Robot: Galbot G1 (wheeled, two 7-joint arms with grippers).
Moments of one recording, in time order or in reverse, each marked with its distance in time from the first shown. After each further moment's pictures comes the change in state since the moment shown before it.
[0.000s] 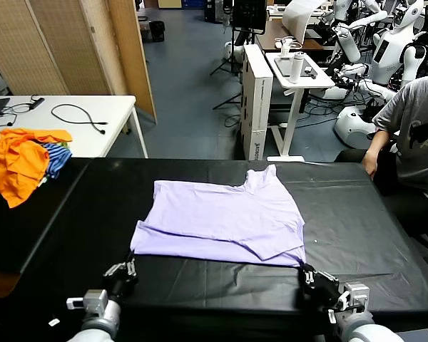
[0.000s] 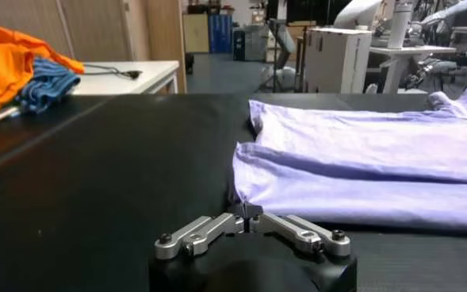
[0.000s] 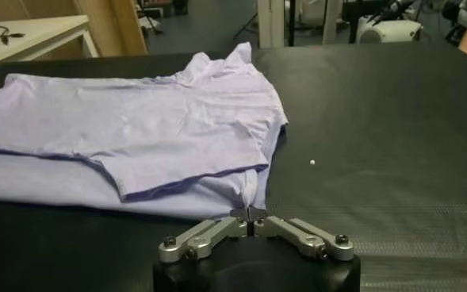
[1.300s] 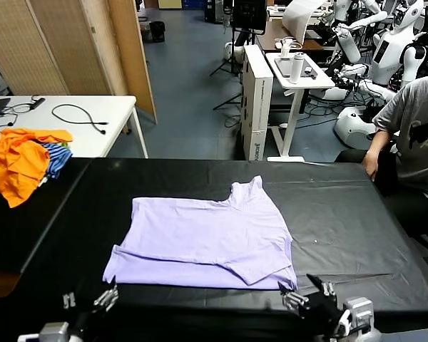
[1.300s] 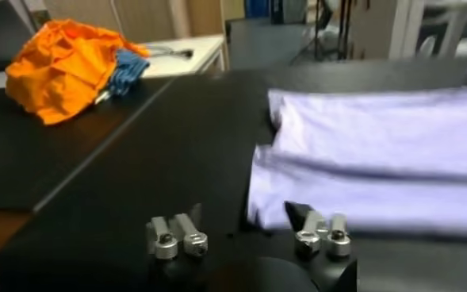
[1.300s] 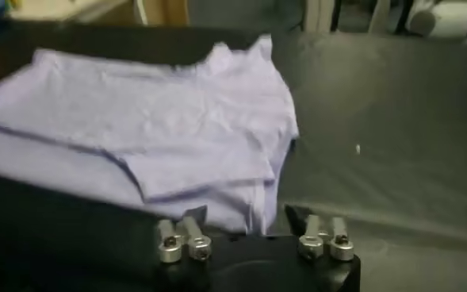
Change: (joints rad) left arm 0.254 0.001 -0.143 -0.253 -0.070 0.091 -0.044; right arm -0.018 -0.067 0.015 0.209 0.027 -0.147 -0.009
